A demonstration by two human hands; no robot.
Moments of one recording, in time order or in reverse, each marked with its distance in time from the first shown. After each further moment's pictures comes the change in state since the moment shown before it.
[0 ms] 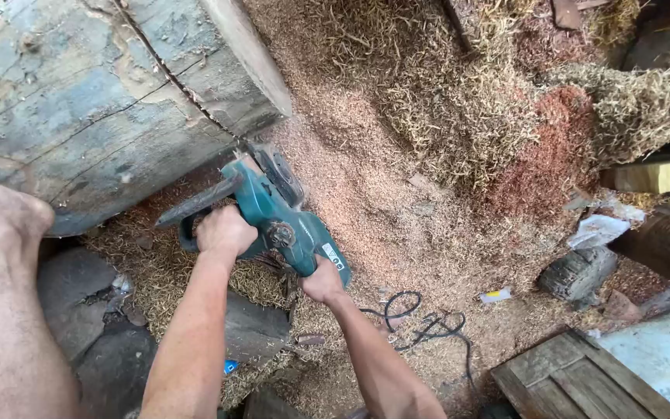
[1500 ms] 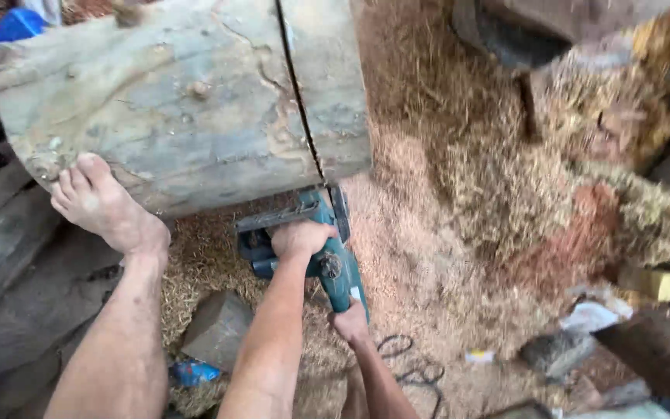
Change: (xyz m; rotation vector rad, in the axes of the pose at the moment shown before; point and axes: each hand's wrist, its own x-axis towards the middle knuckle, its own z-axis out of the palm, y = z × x) left_hand 0.013 0.036 -0.008 -0.420 -0.223 -0.144; right_hand 0.038 0.098 0.035 0.068 0.088 -0.050
